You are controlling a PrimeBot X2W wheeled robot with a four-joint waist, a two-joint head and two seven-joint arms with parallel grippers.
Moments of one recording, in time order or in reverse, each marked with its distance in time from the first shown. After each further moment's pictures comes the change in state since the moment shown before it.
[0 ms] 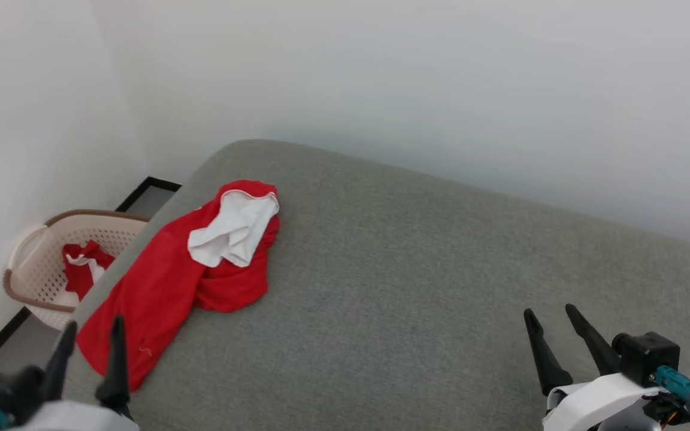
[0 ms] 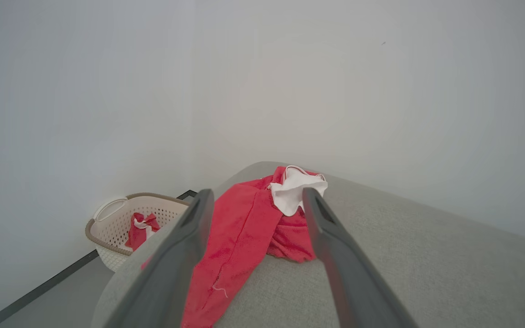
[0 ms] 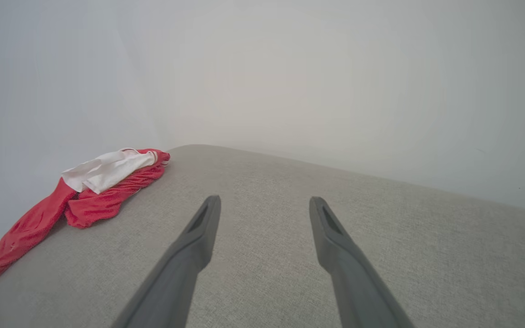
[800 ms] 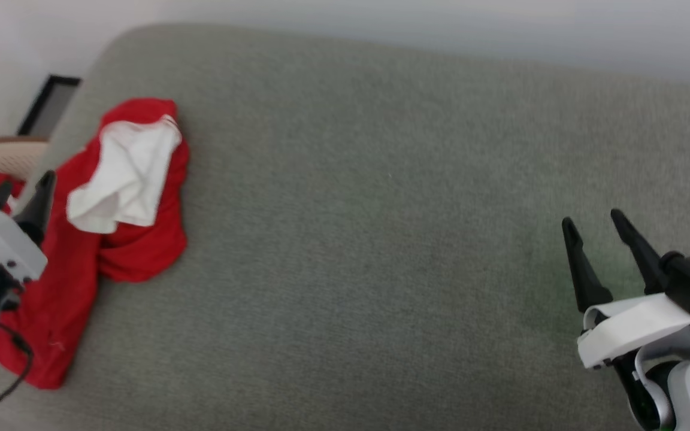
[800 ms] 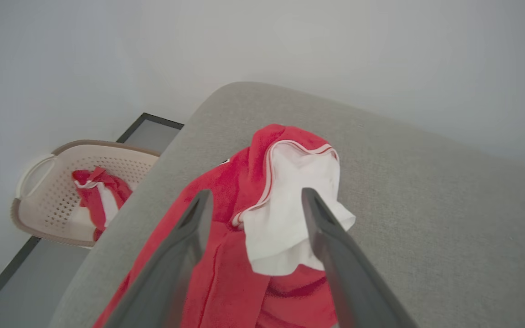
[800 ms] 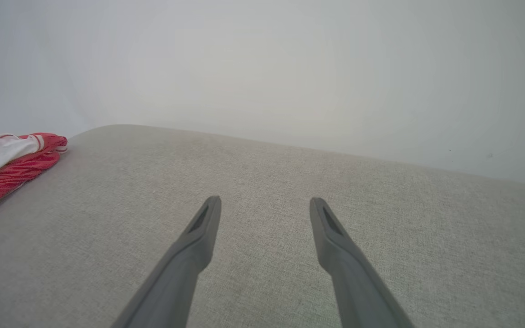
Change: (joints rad) left arm -0.580 0.280 -0.080 0.330 -0.302 -0.051 0.454; right arm -0.138 -0.056 -0.062 -0.147 -0.067 0.000 0.071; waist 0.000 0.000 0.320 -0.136
